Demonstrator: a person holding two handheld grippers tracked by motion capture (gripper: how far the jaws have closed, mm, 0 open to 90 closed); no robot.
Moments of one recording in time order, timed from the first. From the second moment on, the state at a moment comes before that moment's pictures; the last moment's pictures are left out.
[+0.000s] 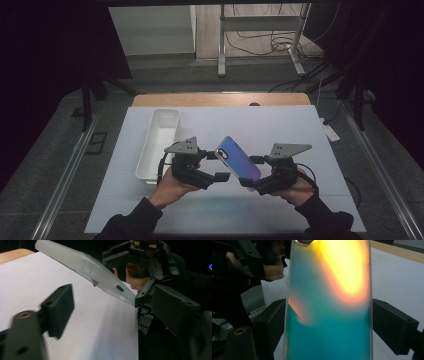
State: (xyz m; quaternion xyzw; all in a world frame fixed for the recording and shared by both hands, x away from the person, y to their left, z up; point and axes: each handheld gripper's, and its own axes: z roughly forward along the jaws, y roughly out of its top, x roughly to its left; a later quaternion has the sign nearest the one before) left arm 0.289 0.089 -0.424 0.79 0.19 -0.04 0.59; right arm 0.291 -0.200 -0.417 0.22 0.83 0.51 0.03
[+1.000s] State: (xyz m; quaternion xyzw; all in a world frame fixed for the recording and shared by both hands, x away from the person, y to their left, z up) left arm 0.295 0.096 -0.432 0.77 0.15 -0.12 0.61; right arm 0.291 -0.197 -0.422 0.20 0.84 0.50 0.00
